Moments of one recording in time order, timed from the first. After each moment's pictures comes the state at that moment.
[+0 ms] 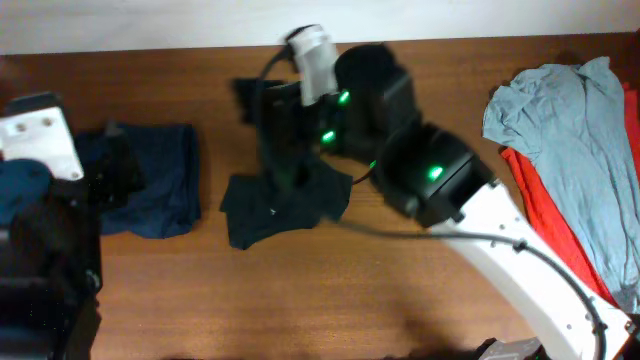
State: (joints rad) left arm -0.06 1.00 1.62 -0.95 -0.39 -0.03; right arm 0.75 1.58 1.80 -0.49 -0.24 0.44
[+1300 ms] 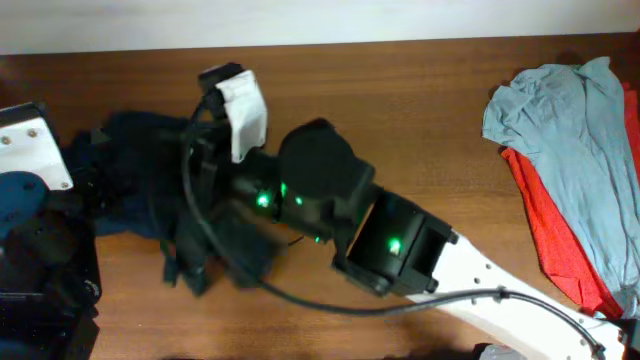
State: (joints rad) left arm -0.06 0.99 1.62 -0.96 -0.44 -0.05; right arm 1.03 1.56 1.80 -0.21 -0.03 0.65
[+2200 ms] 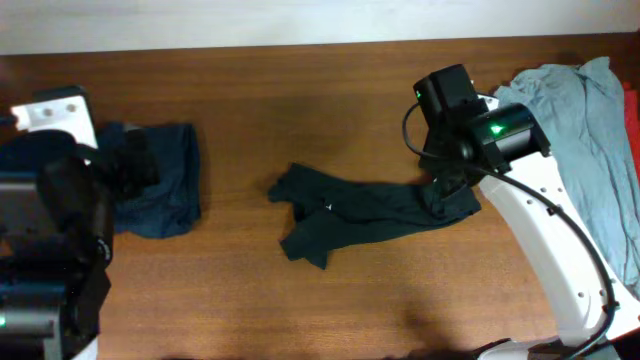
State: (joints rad) left arm -0.06 1.09 1.62 -1.02 -0.33 -0.05; right arm 0.33 1.56 1.64 -1.33 0.38 0.64
